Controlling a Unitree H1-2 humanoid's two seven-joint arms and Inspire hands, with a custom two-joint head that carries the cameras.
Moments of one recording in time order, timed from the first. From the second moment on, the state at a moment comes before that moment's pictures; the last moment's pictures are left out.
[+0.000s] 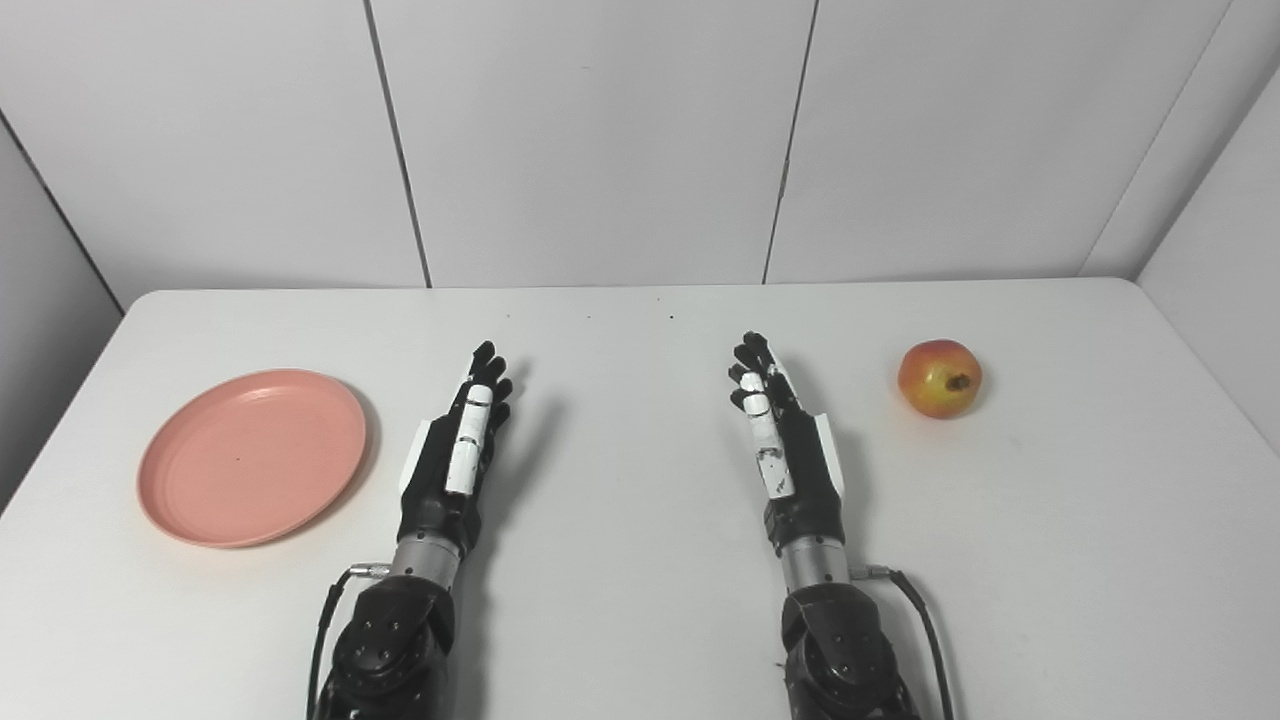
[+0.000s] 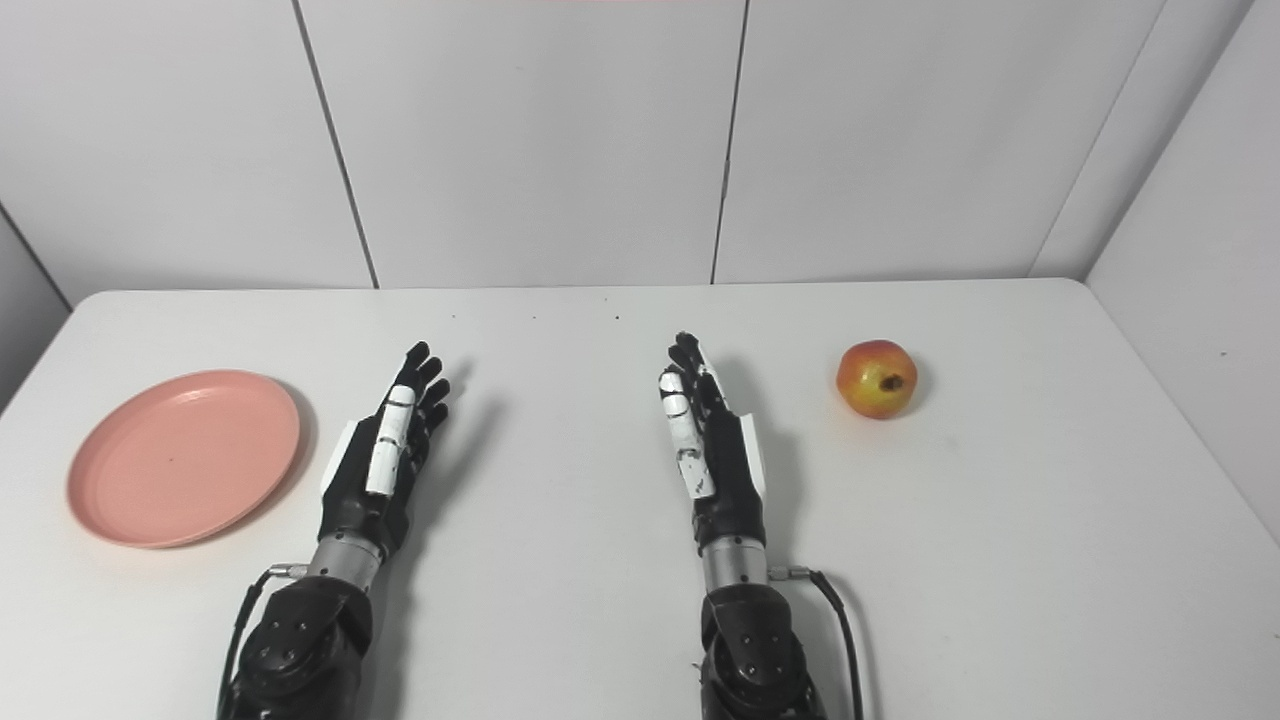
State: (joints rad) left arm -0.26 -0.02 -0.03 0.12 -0.06 0.10 -0.04; right arm -0.26 0.15 0.05 0.22 -0.08 -0.16 -0.11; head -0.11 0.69
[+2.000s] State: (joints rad) left arm -0.31 -0.11 -0.09 0.30 0.03 -0.09 0.03; right arm -0.27 0.06 0.01 0.26 0.09 -0.27 -0.01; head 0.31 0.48
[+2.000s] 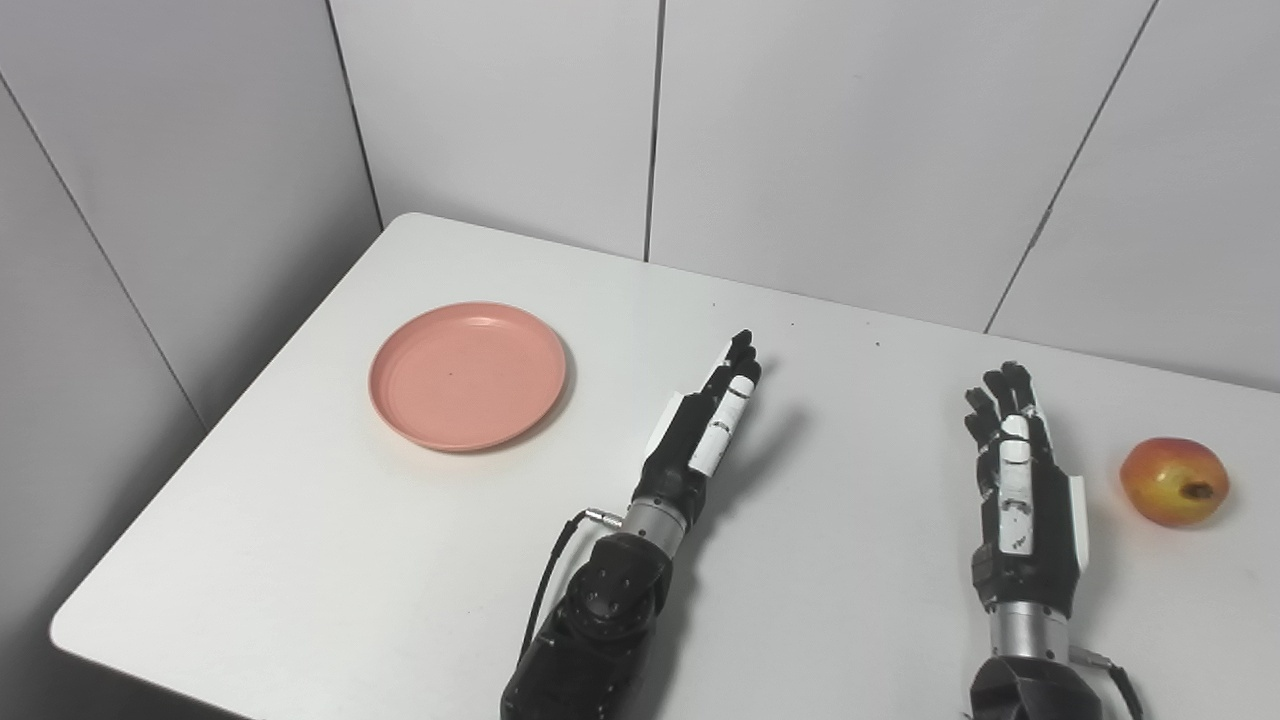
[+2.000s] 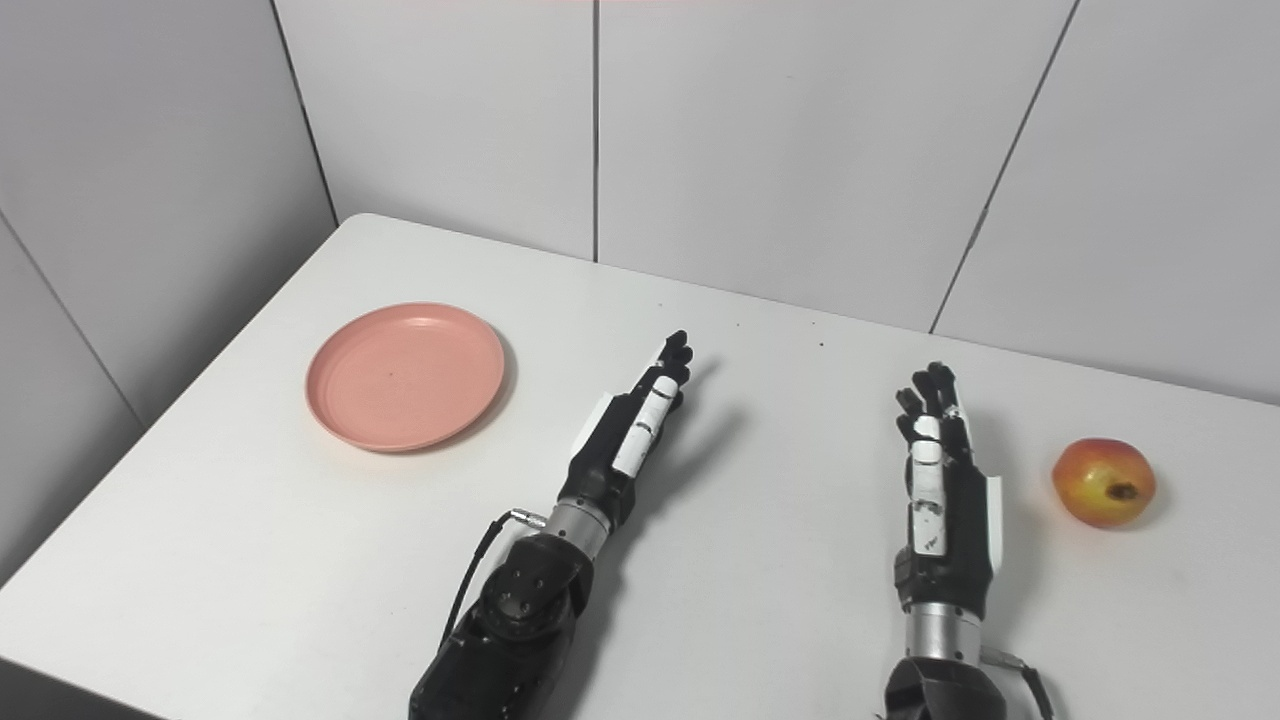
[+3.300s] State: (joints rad) left arm -0.33 -0.09 0.01 0.16 0.03 -0.14 0.09; right arm -0.28 0.06 0.01 0.28 0.09 -0.28 -0.01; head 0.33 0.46
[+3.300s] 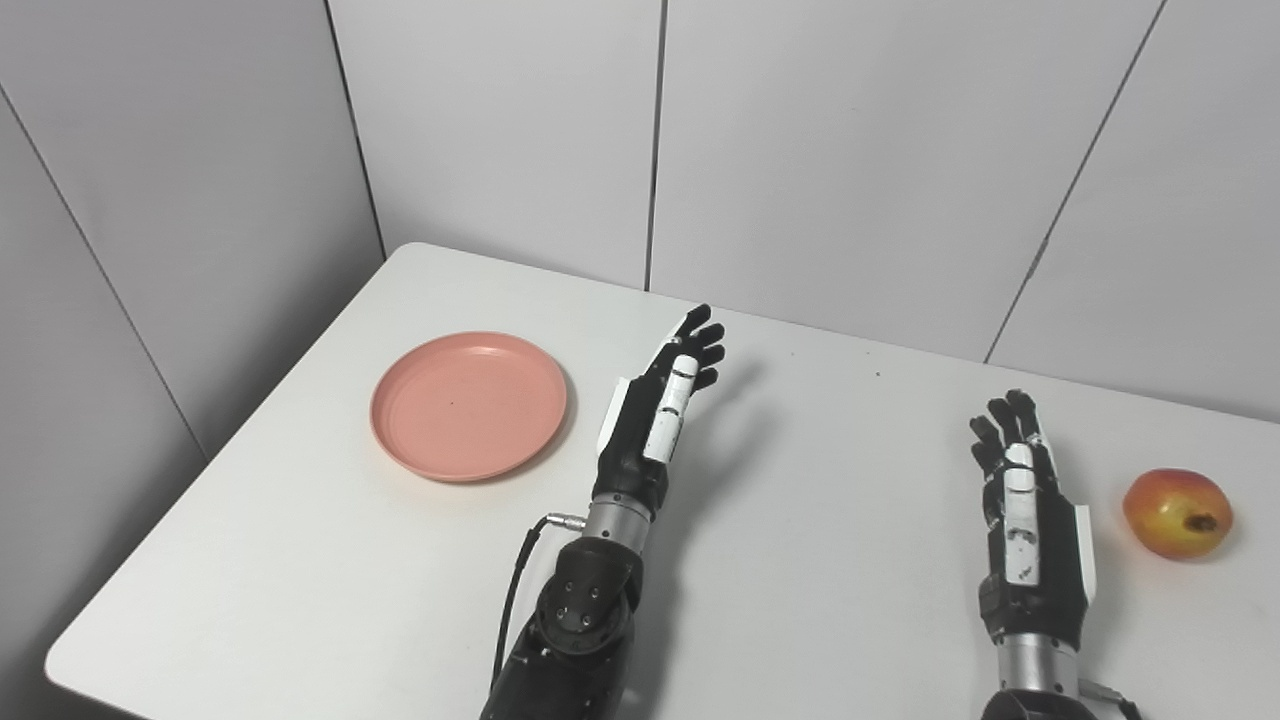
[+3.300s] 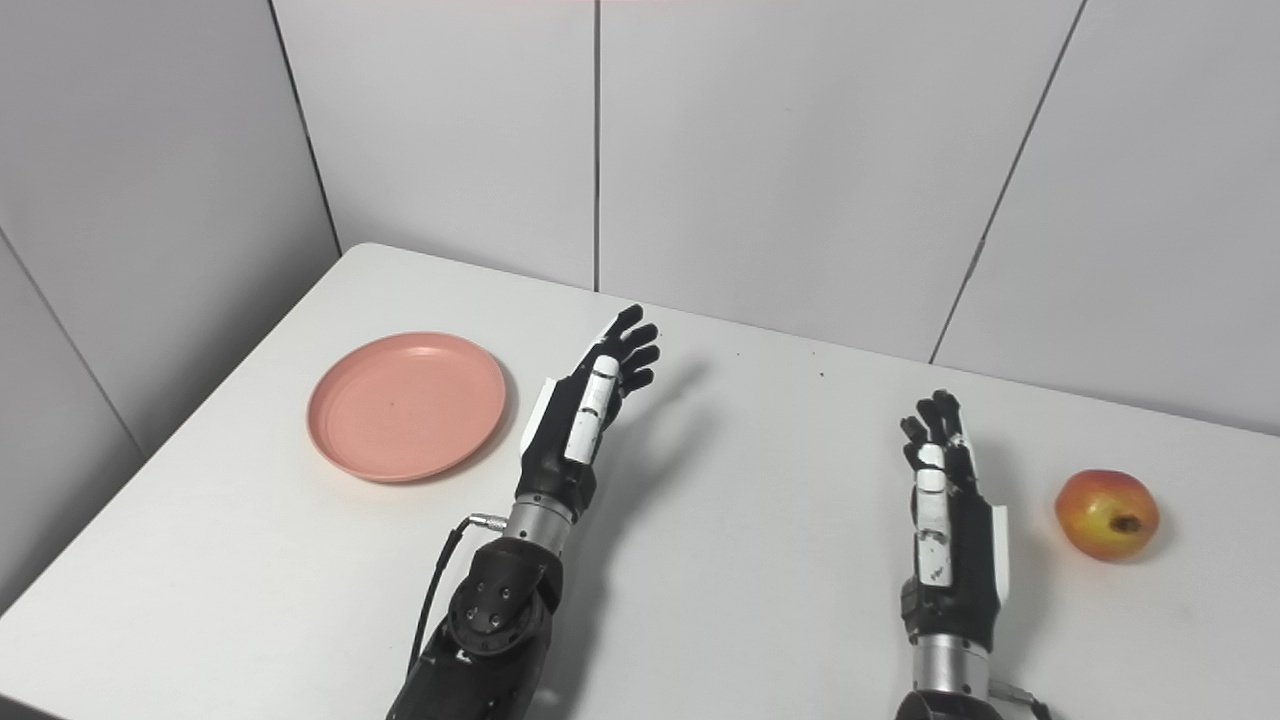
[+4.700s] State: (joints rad) left arm -0.42 0.20 0.27 0.16 0.06 -0.02 0.22; right arm -0.28 0.06 0.01 0.28 0.09 -0.29 -0.01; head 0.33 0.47
